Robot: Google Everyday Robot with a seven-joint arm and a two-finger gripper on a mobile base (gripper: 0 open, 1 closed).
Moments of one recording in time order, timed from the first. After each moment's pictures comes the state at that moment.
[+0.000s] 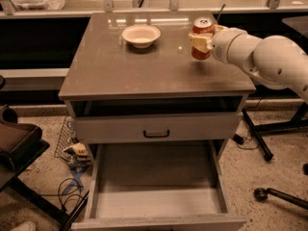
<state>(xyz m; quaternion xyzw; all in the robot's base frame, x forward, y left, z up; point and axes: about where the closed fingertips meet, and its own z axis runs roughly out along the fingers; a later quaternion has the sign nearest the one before) 0.746 -0.152 0.925 -0.24 0.71 0.13 0.65</state>
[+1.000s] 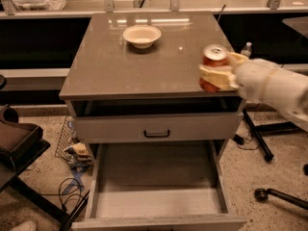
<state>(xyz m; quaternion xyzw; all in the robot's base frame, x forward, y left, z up) 0.594 -0.156 0.923 -0.31 0.68 0.19 0.64</state>
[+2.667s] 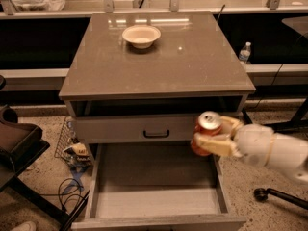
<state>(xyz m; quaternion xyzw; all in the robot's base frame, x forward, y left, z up) 0.472 -0.141 0.807 -0.37 0.66 0.33 0.56</state>
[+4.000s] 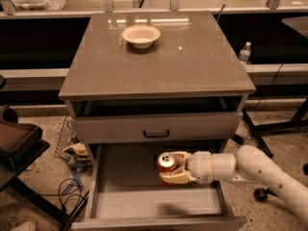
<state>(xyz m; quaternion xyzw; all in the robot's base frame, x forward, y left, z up) 0.473 -0.045 0.608 -0.49 0.62 0.41 0.46</state>
